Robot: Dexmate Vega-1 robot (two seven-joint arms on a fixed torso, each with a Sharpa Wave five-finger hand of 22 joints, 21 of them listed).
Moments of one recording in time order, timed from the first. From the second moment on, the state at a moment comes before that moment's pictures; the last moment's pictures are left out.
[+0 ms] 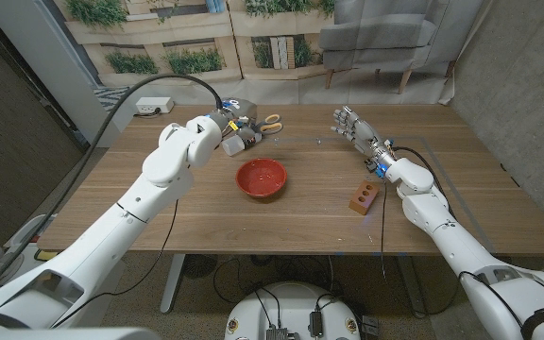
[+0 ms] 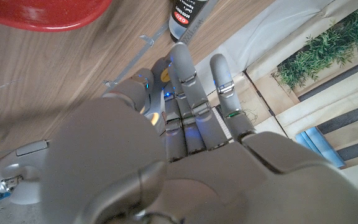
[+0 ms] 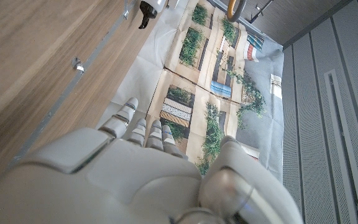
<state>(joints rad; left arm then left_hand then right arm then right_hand) 0.81 0.61 0.40 -2.04 1.11 0.20 -0.47 1.07 0.13 0.62 -0.15 0.18 0.90 0.10 0.30 0.33 0.89 0.02 0.83 0.78 1.02 -0.15 0.79 0.91 0.37 0.04 1.46 0.20 -0.76 -0.34 -0.21 -1.14 0.32 0.42 0.44 0.21 0.11 0.16 0.10 0.32 0.04 0.07 0.19 0.18 0.07 0.05 0.19 0.18 0.01 0.04 0.18 0.18 0.22 0.01 0.19 0.17</state>
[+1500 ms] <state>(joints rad) 0.79 0.62 0.42 -2.06 1.06 0.08 -0.67 1.06 0.12 0.63 -0.15 0.17 0.90 0.09 0.30 0.33 0.89 0.02 0.79 0.79 1.02 -0.16 0.75 0.93 0.36 0.04 1.48 0.19 -0.74 -0.33 -0.21 -1.11 0.32 0.43 0.44 0.21 0.11 0.16 0.10 0.33 0.04 0.07 0.19 0.18 0.07 0.05 0.19 0.18 0.01 0.04 0.18 0.18 0.22 0.01 0.19 0.17</state>
